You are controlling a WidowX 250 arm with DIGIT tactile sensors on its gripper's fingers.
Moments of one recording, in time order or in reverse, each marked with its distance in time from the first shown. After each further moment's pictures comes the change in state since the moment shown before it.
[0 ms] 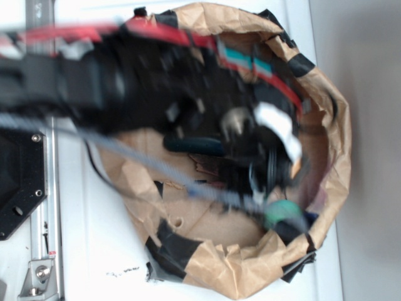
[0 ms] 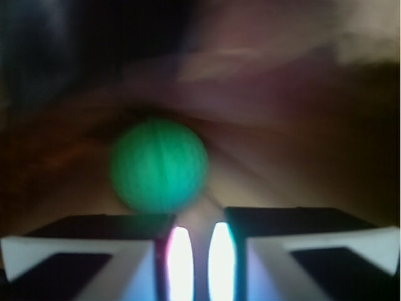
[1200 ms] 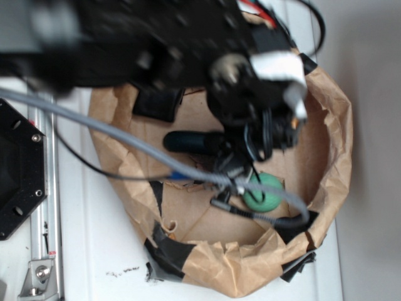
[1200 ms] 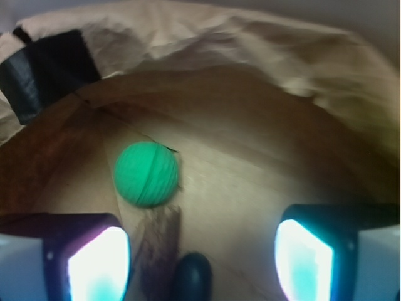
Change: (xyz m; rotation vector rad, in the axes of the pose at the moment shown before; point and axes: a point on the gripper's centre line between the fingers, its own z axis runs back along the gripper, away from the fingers) arm -0.008 -0.010 0.020 -0.059 0.146 0.128
